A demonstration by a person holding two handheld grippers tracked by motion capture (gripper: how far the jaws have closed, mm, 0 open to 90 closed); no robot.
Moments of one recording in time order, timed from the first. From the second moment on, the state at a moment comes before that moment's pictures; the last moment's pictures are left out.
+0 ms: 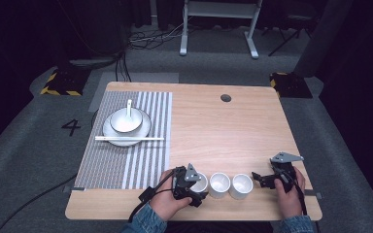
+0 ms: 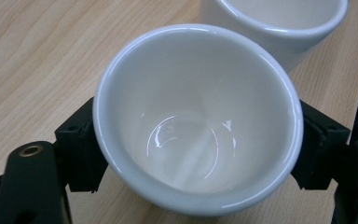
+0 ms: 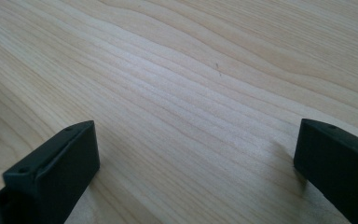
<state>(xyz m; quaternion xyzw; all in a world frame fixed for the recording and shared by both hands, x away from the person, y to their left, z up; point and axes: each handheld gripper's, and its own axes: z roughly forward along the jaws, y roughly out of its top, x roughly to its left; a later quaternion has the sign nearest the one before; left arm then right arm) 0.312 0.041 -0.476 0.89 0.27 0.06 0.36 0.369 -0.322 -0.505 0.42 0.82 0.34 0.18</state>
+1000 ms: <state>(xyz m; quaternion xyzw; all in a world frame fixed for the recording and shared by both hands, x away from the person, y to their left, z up) 0.310 0.048 -0.474 0.87 0.28 0.07 0.40 0.369 -0.322 -0.505 0.42 0.82 0.34 0.18</state>
